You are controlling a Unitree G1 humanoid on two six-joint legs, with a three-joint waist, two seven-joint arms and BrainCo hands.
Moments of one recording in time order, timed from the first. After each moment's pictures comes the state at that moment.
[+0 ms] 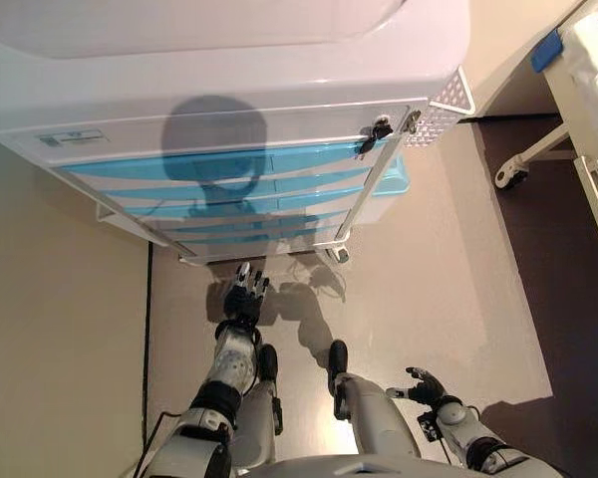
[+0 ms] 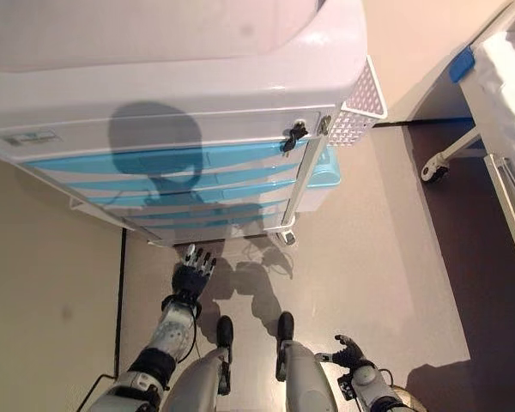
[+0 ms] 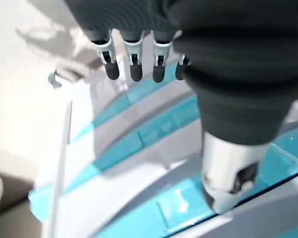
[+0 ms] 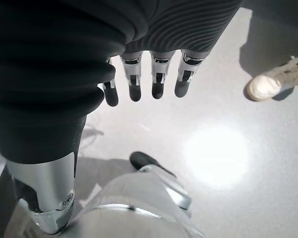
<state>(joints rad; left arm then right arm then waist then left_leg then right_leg) -0.34 0.03 -0.06 0.76 -1.26 -0.18 -0.07 -0.14 -0.25 0.29 1.16 -0.03 -0.09 -0.10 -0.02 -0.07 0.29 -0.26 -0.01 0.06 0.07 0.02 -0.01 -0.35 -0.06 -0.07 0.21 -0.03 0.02</state>
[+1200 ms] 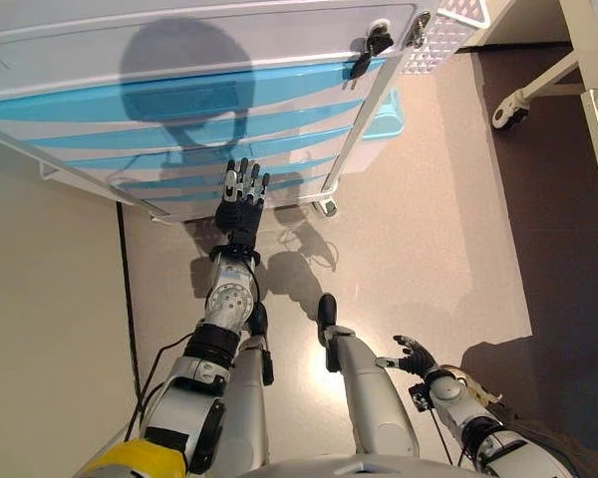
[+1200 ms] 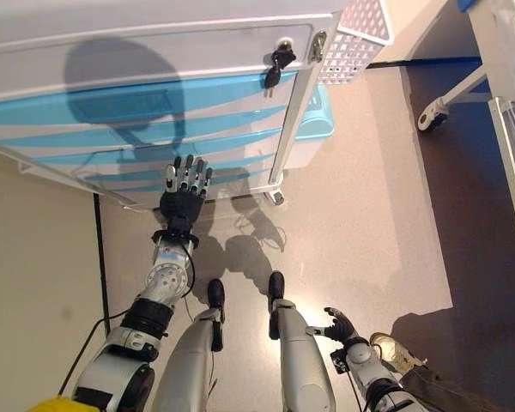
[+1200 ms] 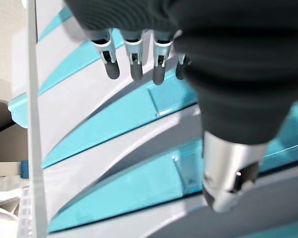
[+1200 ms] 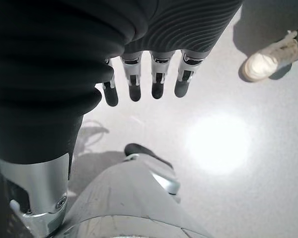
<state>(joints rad) -0.51 0.13 -0.14 0.45 -1.33 -0.27 -0.10 -0.19 -0.26 0.30 1.10 0.04 -0.15 -0.06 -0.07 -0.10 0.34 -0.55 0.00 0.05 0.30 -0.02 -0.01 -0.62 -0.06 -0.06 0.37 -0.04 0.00</state>
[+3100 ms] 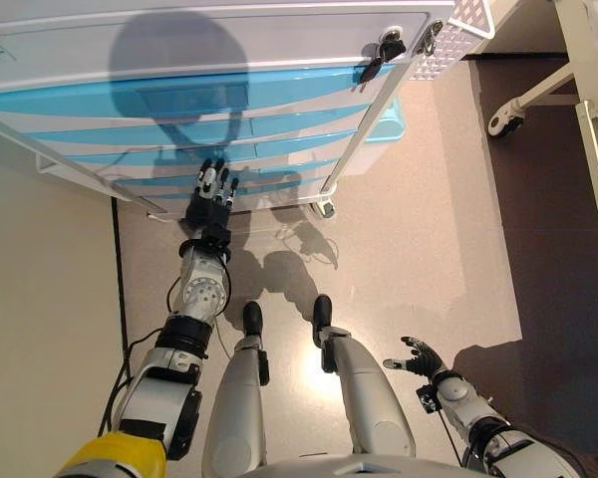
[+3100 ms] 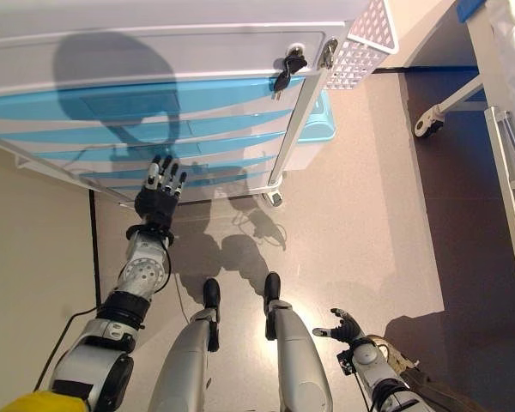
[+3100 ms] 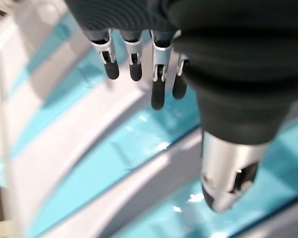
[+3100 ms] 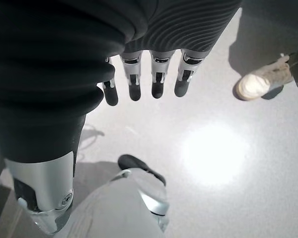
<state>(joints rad) -0.53 0.26 -0.11 0.58 -1.19 -0.22 -0.06 -0.19 -0.30 0.30 1.11 0.03 -0.15 -0.07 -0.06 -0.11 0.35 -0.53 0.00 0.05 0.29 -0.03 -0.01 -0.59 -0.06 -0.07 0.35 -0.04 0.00</state>
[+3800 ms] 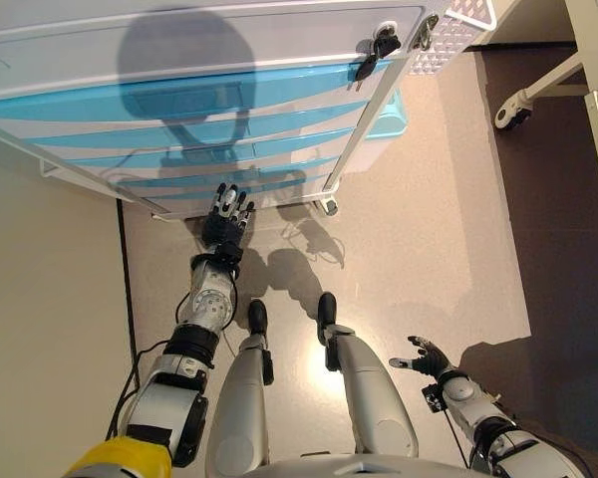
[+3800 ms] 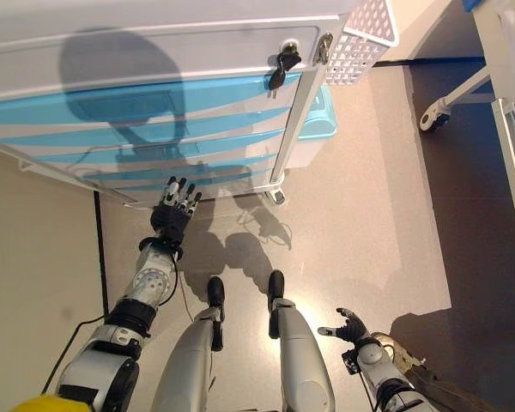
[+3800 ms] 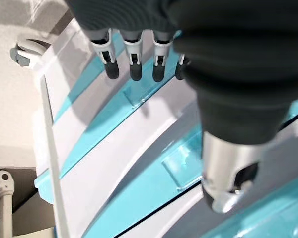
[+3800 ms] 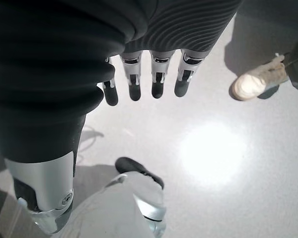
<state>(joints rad) -0.53 0.21 -0.07 0.64 -1.17 -0.19 -0.08 -0.19 -0.31 0.28 1.12 0.03 -0.15 -0.07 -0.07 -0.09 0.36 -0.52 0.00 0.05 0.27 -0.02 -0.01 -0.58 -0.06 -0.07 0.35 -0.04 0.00</state>
